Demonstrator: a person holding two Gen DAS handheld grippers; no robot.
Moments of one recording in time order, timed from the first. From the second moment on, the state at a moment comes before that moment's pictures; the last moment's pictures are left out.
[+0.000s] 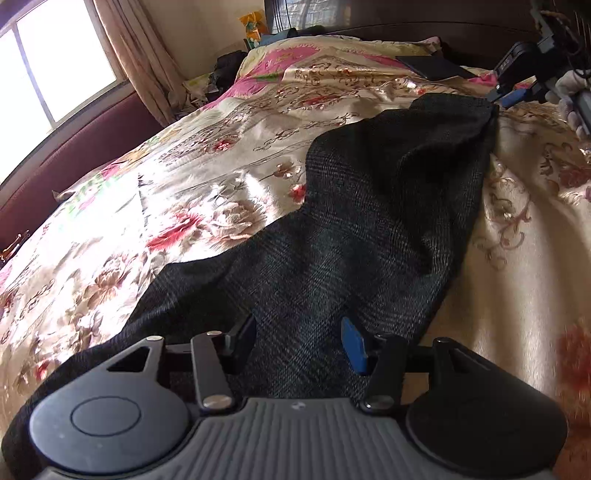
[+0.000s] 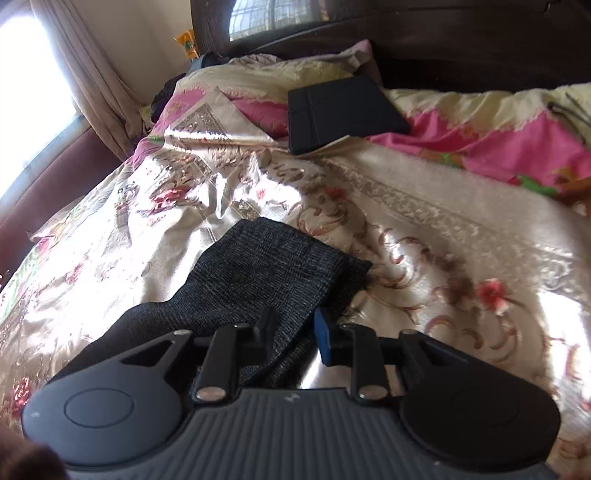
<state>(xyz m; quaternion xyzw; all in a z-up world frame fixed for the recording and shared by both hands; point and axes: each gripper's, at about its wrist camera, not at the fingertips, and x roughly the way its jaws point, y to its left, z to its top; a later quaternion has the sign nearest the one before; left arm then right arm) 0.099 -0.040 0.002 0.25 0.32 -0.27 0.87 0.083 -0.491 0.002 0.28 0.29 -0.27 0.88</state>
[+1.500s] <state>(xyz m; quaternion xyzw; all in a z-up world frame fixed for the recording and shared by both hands) 0.085 0.239 0.018 0.04 0.32 0.07 0.94 0.230 0.020 0.065 -0.04 0.37 0.35 0.86</state>
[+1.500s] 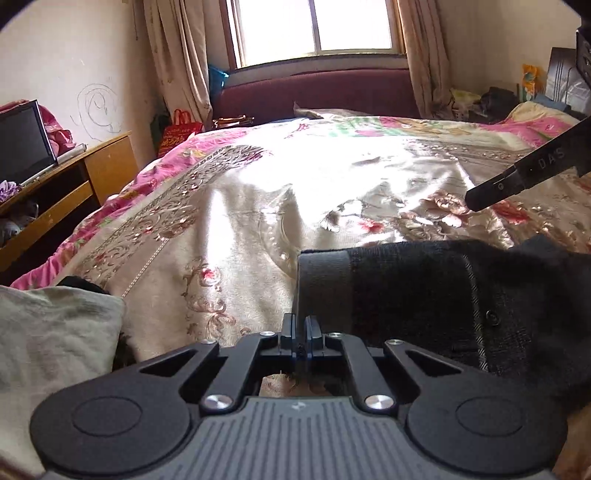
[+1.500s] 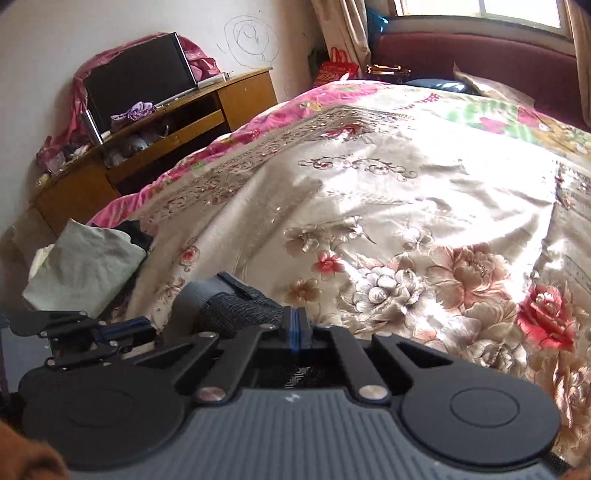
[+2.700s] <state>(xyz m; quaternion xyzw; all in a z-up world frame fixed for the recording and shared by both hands) 0.074 0.216 0.023 0.12 0.31 0.09 0.94 0.209 -0.002 0.041 0.04 0.34 0.29 0.89</state>
